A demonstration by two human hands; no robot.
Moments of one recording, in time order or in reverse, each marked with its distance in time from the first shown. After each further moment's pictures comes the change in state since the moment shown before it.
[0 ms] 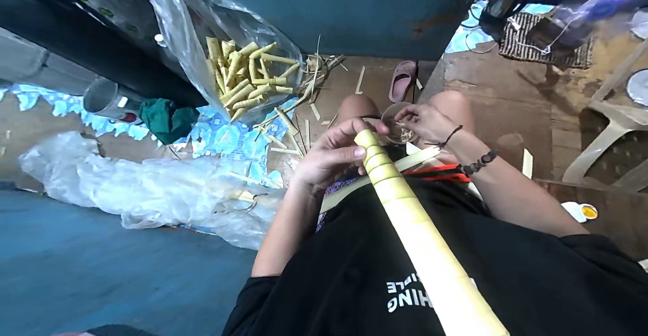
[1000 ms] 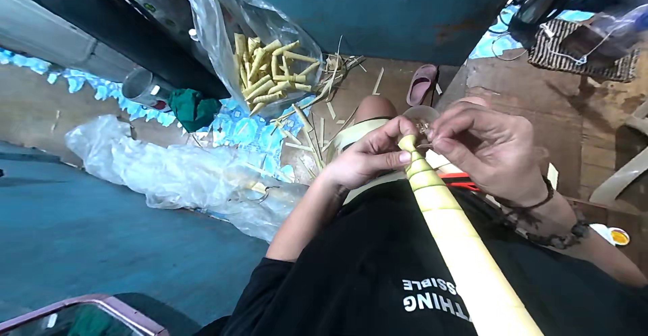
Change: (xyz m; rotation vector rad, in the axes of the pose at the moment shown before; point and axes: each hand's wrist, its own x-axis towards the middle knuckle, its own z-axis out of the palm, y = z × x) left_hand 0.012 0.000 0.028 0.067 -0.098 -0.013; right_hand -0.114 -0.117 -0.009 0.377 0.310 -0.827
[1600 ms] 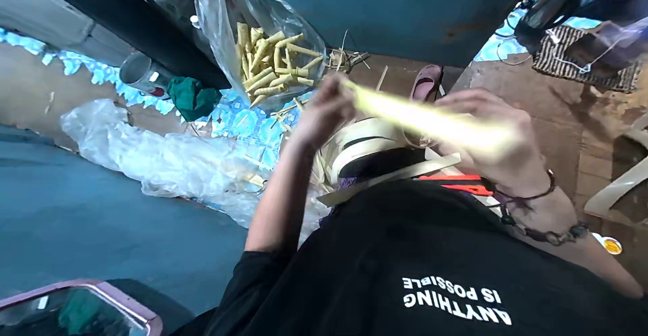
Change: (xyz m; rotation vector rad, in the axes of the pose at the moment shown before) left_hand -0.013 0.033 -0.073 0.328 0.555 0.077; right_hand -0.002 0.024 -0.017 -0.170 -0.021 0.108
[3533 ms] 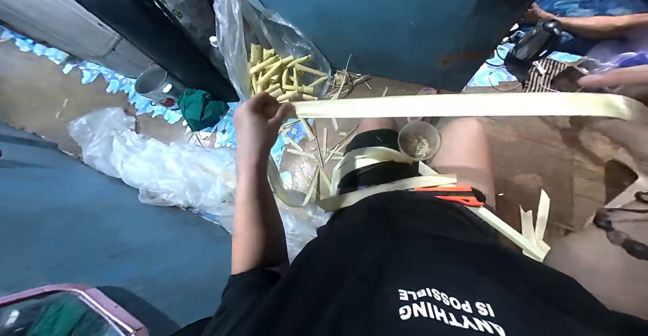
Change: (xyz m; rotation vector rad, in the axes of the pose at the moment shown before) left_hand -0.045 0.053 -0.074 1.297 0.537 0.013; right_hand -0.020 -0.056 -0.118 -0.536 0.146 0.155
